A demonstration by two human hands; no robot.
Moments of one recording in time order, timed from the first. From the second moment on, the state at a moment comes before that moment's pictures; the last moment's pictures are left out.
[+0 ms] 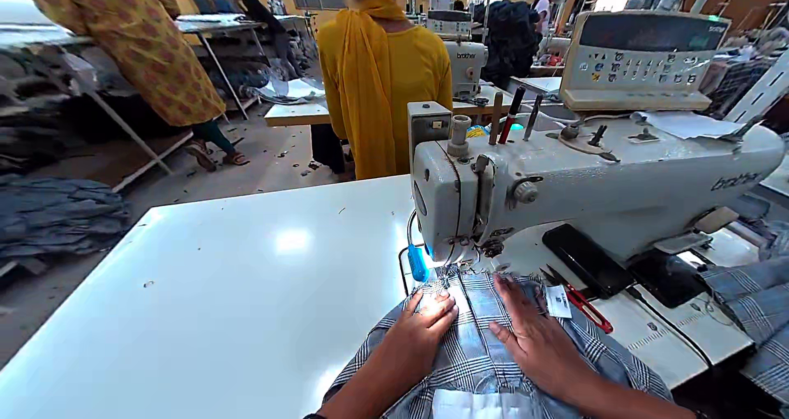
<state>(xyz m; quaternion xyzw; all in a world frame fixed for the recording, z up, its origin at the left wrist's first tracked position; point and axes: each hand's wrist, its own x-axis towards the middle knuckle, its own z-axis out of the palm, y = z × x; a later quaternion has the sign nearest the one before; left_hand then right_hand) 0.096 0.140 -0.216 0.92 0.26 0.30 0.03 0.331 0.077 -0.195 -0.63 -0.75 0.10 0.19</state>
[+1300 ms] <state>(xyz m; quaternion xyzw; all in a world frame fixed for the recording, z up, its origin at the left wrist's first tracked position) 0.108 0.086 -0.215 0.89 0.30 0.34 -0.04 0.355 0.080 -0.199 -0.37 -0.90 0.03 0.22</state>
